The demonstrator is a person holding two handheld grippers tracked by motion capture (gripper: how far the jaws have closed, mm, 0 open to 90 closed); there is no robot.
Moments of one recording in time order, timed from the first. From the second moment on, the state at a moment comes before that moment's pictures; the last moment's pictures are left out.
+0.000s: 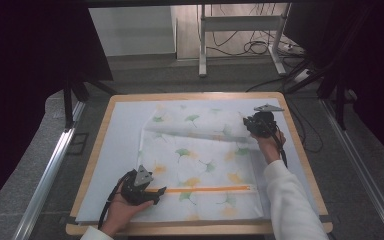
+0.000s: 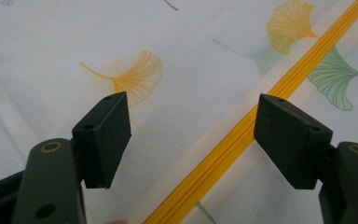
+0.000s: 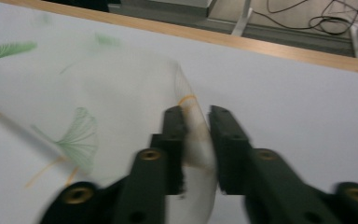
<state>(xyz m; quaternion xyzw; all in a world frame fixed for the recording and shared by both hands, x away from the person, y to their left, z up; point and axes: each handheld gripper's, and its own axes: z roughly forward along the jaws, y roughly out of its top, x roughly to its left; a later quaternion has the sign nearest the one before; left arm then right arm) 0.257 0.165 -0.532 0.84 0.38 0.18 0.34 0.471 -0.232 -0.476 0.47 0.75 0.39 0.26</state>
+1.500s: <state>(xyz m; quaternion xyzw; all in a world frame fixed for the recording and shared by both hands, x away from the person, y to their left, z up) 0.255 0.207 -0.531 0.80 0.46 0.15 0.35 0.354 -0.241 -0.503 0.43 0.83 0.30 0.18</state>
